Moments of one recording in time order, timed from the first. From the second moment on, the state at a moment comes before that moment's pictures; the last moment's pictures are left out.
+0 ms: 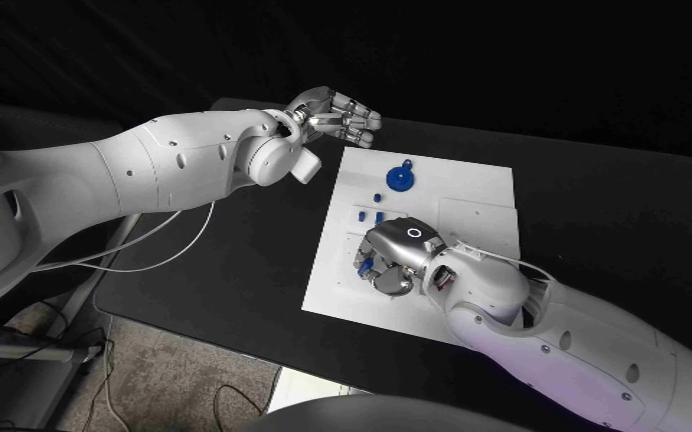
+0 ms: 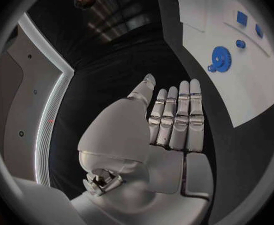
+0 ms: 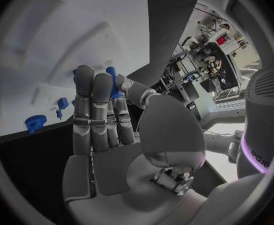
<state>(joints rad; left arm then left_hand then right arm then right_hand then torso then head) 1.34 -0.76 -0.12 1.23 -0.28 -0.11 0.25 1.39 0.02 0.08 -0.04 0.08 1.04 0.14 0.06 0.06 1.09 0.13 0.06 0.06 1.17 0.12 0.06 0.08 0.08 1.07 0.10 0.08 0.22 0.90 -0.50 0.11 1.57 -1.94 -0.14 -0.18 1.25 -0.09 0.69 -0.23 0.05 1.27 0.07 0.06 0.08 1.31 0.07 0.06 0.06 1.45 -0.06 0.78 0.54 0.09 1.42 -0.09 0.44 0.91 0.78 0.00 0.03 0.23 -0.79</state>
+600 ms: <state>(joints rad) 1.34 -0.76 -0.12 1.23 -0.28 -0.11 0.25 1.39 0.02 0.08 -0.04 0.08 1.04 0.14 0.06 0.06 1.09 0.13 0.06 0.06 1.17 0.12 0.06 0.08 0.08 1.07 0.10 0.08 0.22 0.90 -0.50 0.10 1.56 -1.95 -0.11 -0.19 1.25 -0.09 0.69 -0.24 0.05 1.27 0.07 0.06 0.08 1.31 0.07 0.06 0.06 1.45 -0.06 0.78 0.54 0.09 1.42 -0.09 0.44 0.91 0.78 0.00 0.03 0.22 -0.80</state>
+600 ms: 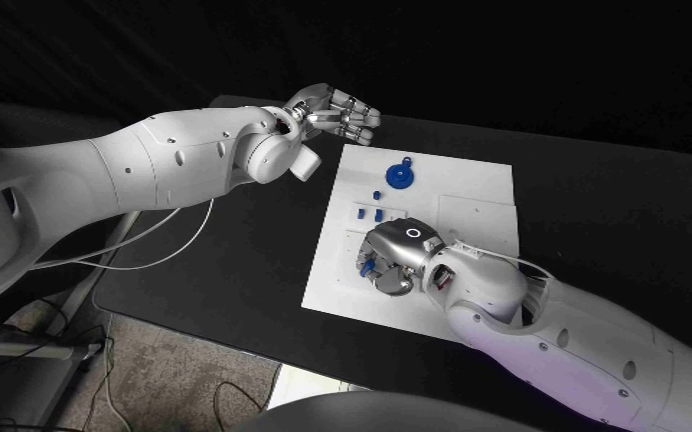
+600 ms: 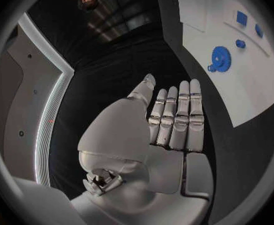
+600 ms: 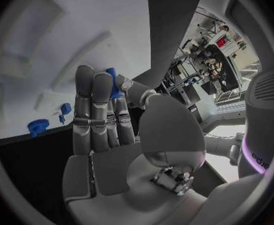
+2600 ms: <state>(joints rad) 1.34 -0.75 -0.12 1.23 -0.28 -0.09 0.23 1.40 0.03 0.09 -0.05 0.09 1.04 0.14 0.06 0.06 1.09 0.14 0.06 0.06 1.17 0.12 0.06 0.08 0.08 1.07 0.10 0.08 0.20 0.90 -0.49 0.05 1.55 -2.00 -0.15 -0.19 1.18 -0.16 0.51 -0.22 0.20 1.09 0.11 0.06 0.06 1.14 0.08 0.07 0.06 1.42 -0.03 0.78 0.51 0.12 1.42 -0.05 0.36 0.91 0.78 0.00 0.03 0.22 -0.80</state>
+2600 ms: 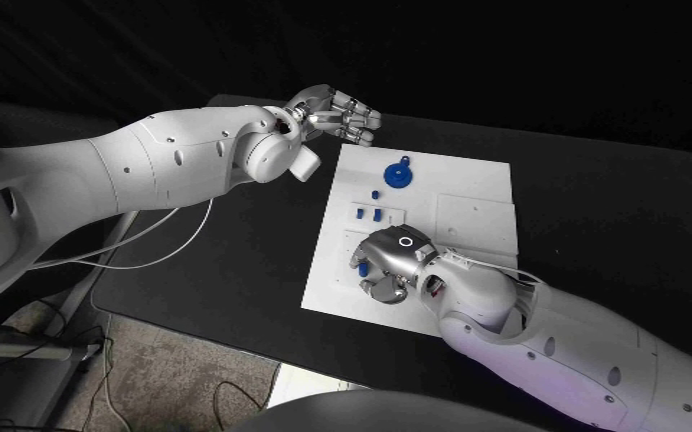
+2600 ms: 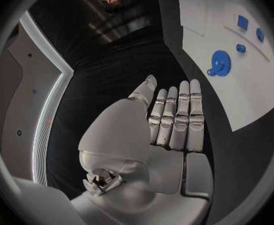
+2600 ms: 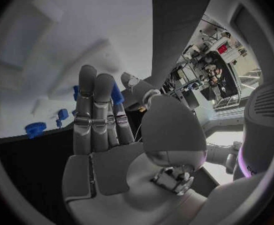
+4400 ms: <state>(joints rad) 1.33 -0.75 -0.12 1.18 -0.28 -0.10 0.25 1.40 0.02 0.09 -0.05 0.09 1.03 0.14 0.06 0.06 1.09 0.14 0.06 0.06 1.17 0.12 0.06 0.08 0.08 1.07 0.10 0.08 0.20 0.94 -0.90 0.30 1.59 -1.13 -0.11 -0.16 1.21 0.00 0.09 -0.07 0.19 1.18 0.05 0.07 0.15 1.26 -0.04 0.81 0.75 1.42 -0.10 0.95 0.74 0.08 1.46 -0.12 0.40 0.99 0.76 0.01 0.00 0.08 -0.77</state>
